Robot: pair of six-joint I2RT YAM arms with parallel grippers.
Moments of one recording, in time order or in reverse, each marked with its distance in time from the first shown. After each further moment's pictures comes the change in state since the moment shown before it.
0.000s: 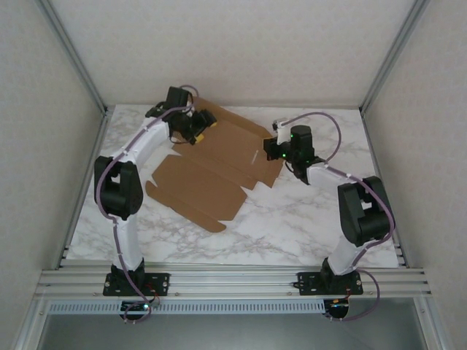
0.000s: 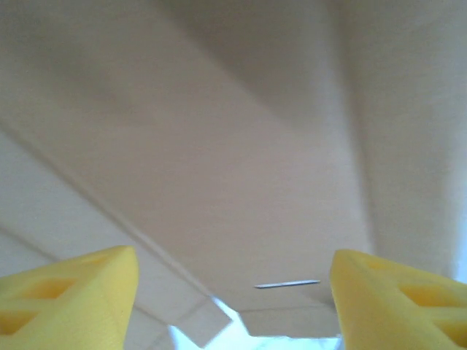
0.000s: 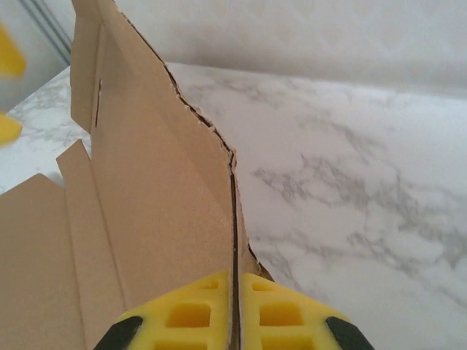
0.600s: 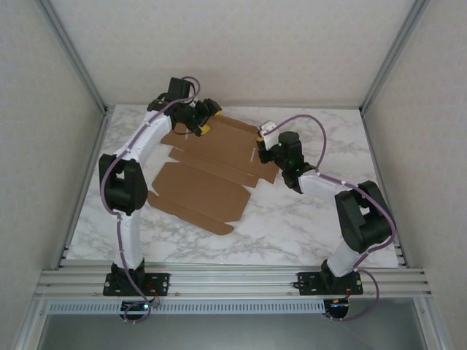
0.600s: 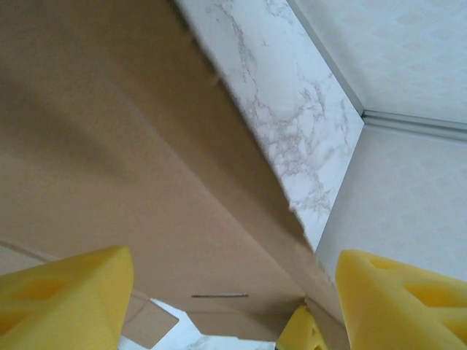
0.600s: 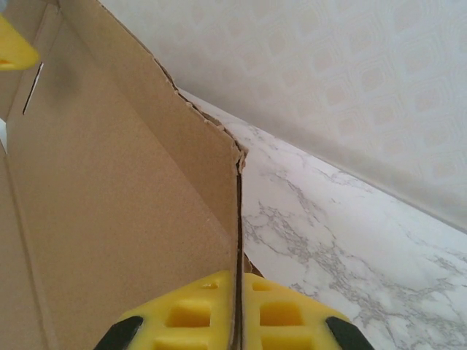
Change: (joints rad) left arm -0.005 0.090 0.161 -0.023 0.067 -0.098; right arm 0.121 -0.040 -0.057 0.116 0.261 -0.283
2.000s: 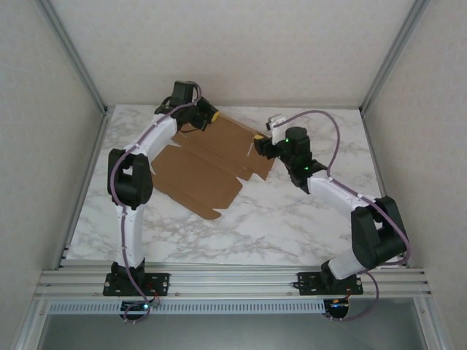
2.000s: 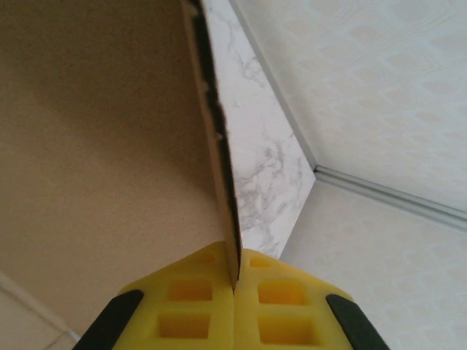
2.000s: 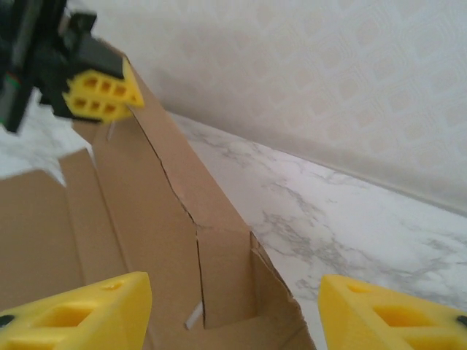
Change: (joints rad) left arm 0.006 0.087 -0.033 0.277 -0.042 -0.249; right arm -0.035 -0.151 0.064 -0.206 -0.042 0.219
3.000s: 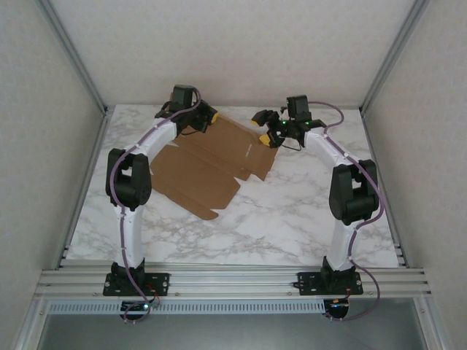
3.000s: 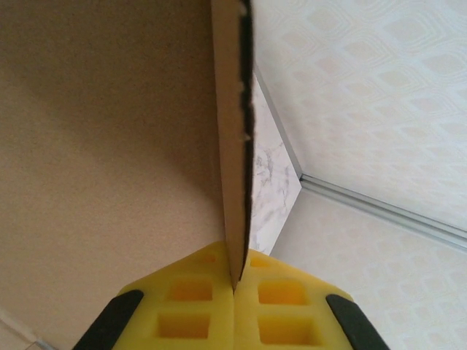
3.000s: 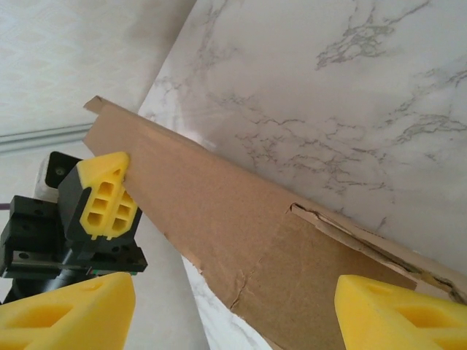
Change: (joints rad) left arm 0.001 -0.026 -0.094 0.103 -0.005 -0.059; right arm -0.144 0.433 0.580 -0.571 -0.513 1.078
